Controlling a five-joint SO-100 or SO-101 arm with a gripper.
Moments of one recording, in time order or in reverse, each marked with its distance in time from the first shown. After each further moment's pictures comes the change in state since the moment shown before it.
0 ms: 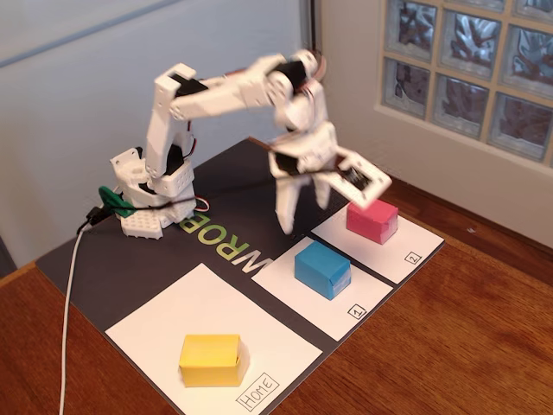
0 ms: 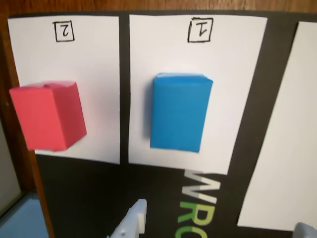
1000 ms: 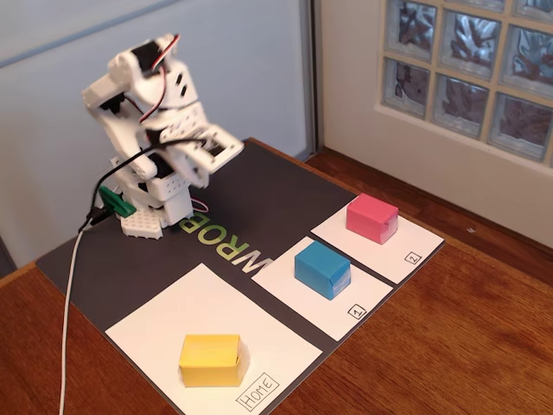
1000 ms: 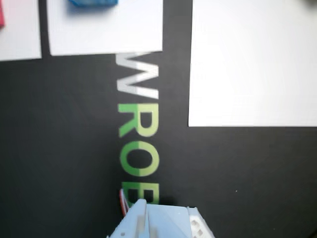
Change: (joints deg) arm 17.7 86.5 78.9 3.3 -12.7
